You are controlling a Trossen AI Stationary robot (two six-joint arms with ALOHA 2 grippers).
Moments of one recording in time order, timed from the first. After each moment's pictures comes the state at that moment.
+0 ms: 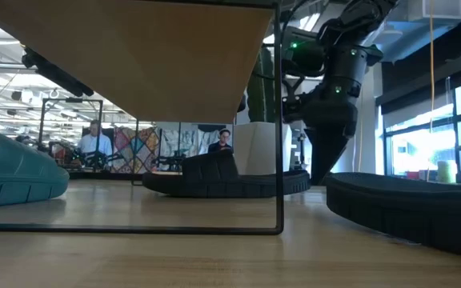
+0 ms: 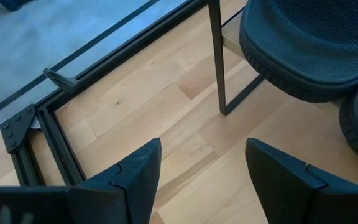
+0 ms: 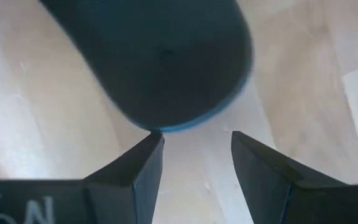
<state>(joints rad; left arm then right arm) -0.07 0.74 0.71 -1.08 -0.72 -0.78 -0.05 1.73 0.99 -0.54 0.02 0.31</state>
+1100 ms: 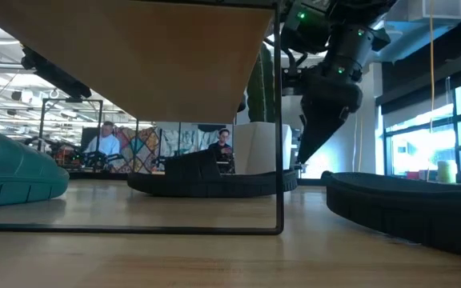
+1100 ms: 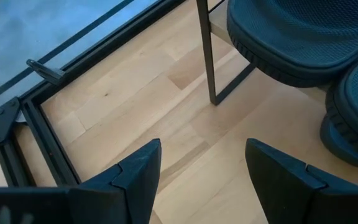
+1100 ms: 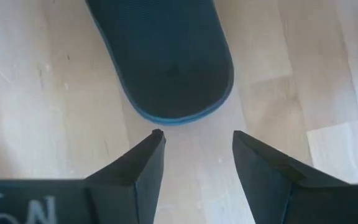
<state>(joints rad) -0.07 0.74 0.71 -1.08 -0.66 -0.78 -0.01 1.65 0.99 -0.48 0.10 0.17</state>
